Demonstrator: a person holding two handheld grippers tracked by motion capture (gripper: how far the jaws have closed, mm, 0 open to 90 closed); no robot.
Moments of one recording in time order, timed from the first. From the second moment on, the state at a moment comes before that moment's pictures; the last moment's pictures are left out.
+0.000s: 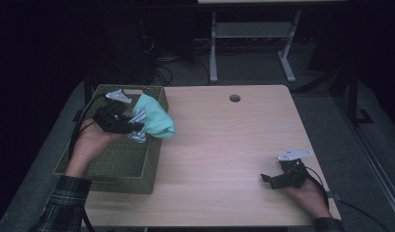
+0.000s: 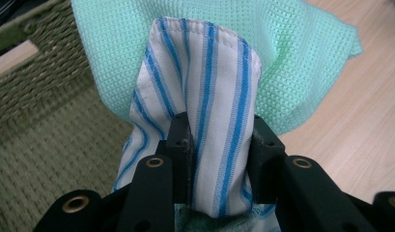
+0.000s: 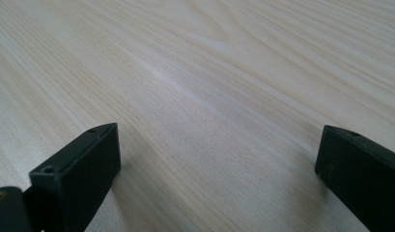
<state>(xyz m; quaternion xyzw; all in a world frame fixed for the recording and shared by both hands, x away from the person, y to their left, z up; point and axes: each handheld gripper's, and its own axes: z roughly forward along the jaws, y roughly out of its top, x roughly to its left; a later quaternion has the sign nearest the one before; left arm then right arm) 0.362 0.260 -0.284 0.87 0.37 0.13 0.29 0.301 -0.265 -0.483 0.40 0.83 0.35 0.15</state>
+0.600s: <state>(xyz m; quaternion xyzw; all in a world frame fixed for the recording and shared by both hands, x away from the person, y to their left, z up) 0.359 0.316 -0.309 0.84 0.44 0.15 0.29 0.301 -0.265 -0.483 0.40 0.83 0.35 0.15</state>
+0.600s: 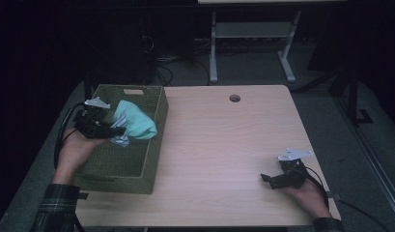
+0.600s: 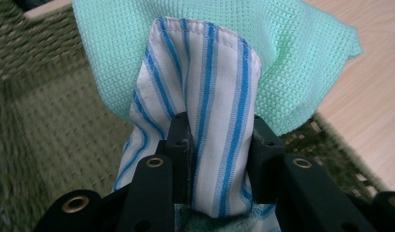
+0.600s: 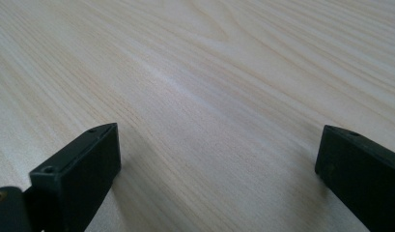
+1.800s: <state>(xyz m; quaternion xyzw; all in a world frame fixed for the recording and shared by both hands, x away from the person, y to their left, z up) 0.379 0.344 -0.399 0.84 0.48 0.12 0.23 0.301 -0.265 -0.483 0.40 0.83 0.35 0.15</state>
